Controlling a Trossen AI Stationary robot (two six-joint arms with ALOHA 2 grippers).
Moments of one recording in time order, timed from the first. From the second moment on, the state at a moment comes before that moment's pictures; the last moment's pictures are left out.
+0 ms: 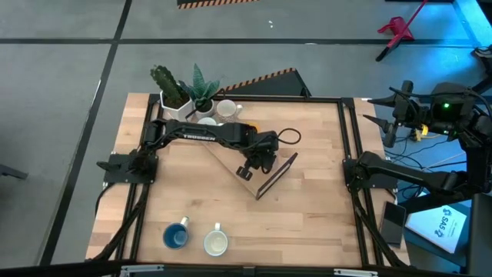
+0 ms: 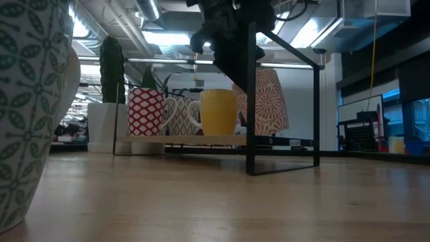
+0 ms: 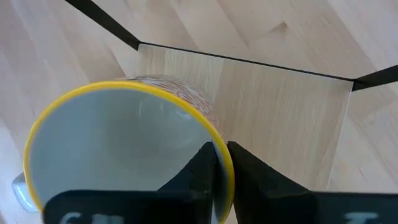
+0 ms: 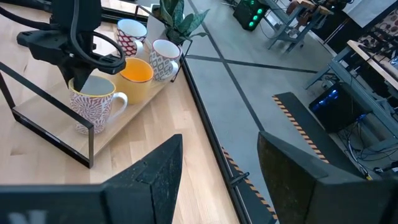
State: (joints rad) left arm 0.04 2.07 1.87 -0.91 0.04 0.59; right arm -0.70 0.70 1.57 -1.32 -0.17 -0.53
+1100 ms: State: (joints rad) left arm 0.02 2.07 2.05 -0.97 -0.05 0.60; right arm -0.70 0.70 1.57 -1.32 -0.17 -0.53
